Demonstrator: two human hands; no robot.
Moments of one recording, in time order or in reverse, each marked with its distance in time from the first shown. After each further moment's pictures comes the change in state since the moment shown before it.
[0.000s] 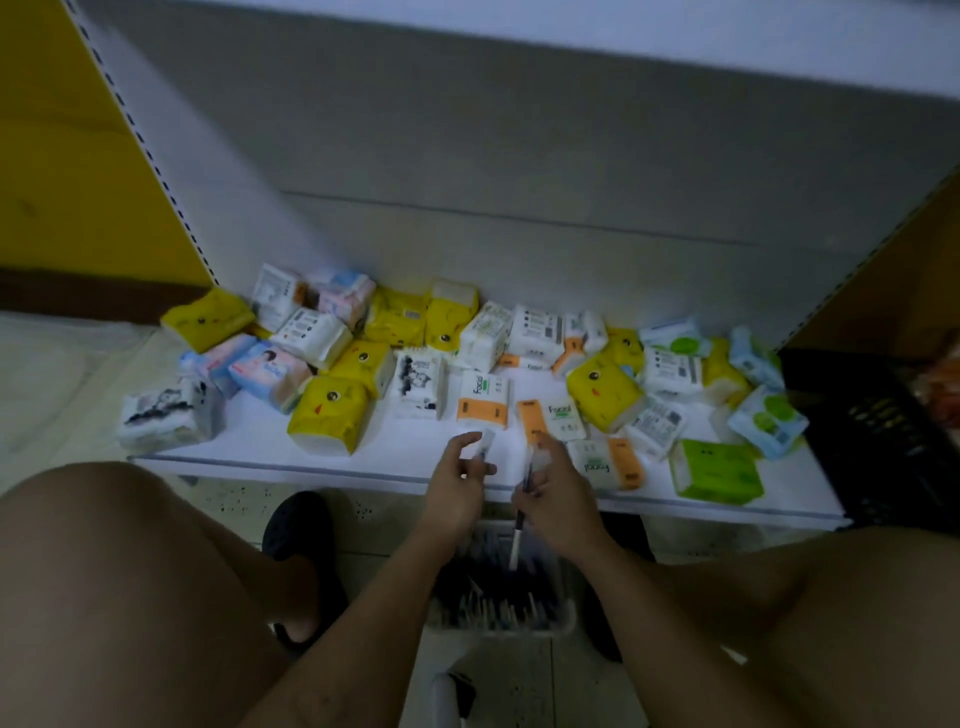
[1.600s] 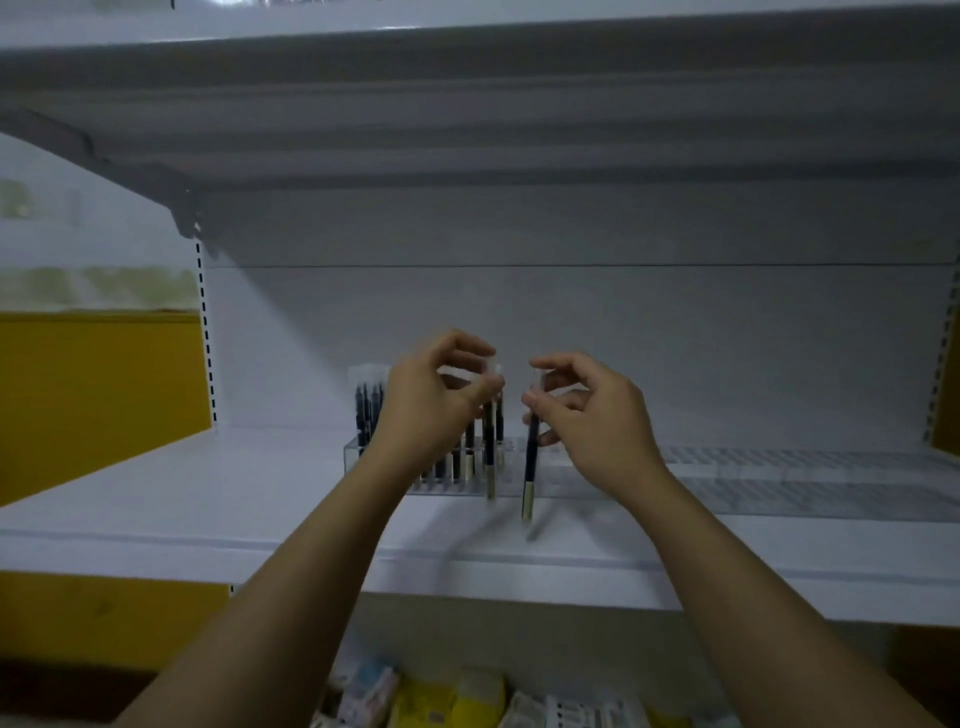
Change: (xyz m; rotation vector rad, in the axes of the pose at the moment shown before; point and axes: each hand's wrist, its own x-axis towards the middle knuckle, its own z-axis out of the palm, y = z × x) left_hand 0.002 0.480 -0.142 0.190 0.263 0.996; right_hand 0.025 -0.406 -0.248 0.304 0.410 -0.944
